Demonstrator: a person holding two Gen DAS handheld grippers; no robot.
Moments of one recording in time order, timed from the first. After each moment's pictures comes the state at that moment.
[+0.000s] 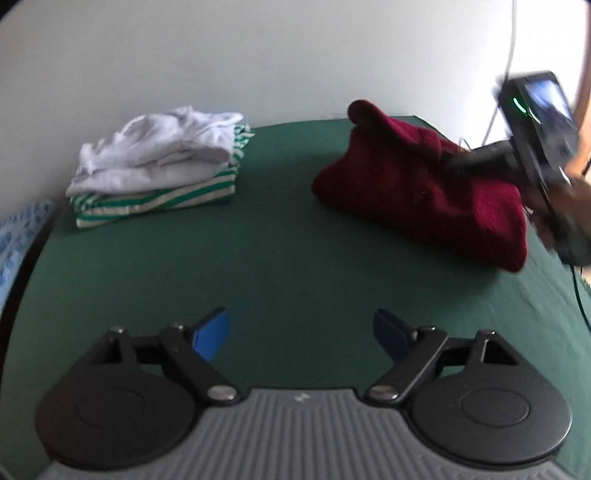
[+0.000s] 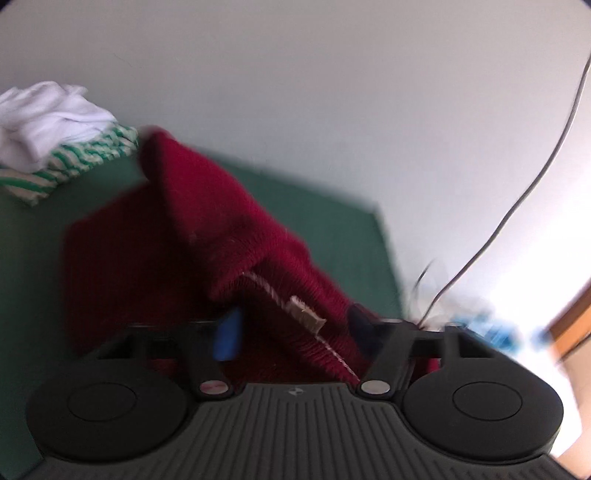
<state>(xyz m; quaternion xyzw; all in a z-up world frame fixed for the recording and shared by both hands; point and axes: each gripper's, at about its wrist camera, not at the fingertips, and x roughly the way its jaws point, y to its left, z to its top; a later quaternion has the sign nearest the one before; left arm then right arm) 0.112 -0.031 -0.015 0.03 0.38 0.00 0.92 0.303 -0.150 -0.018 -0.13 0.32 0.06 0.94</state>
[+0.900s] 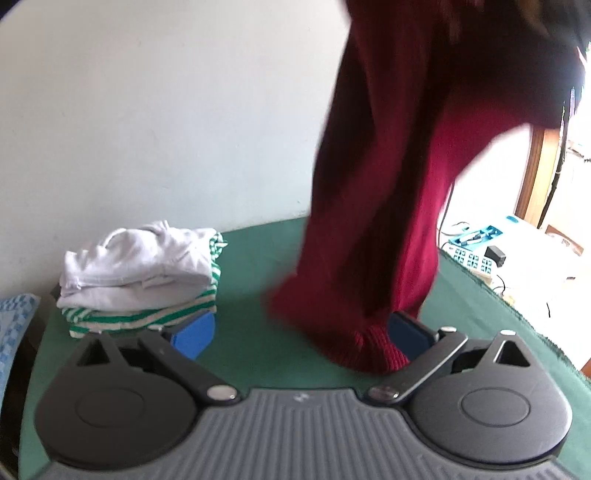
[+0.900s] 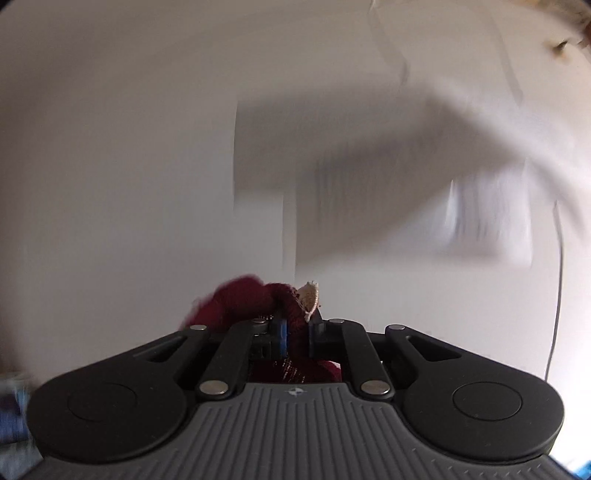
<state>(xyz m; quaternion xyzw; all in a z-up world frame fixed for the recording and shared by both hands) 0.122 -0.026 0.057 0.03 0.27 -0.06 0.96 0.171 -0.106 0.315 0.04 -0.03 0.18 0.98</state>
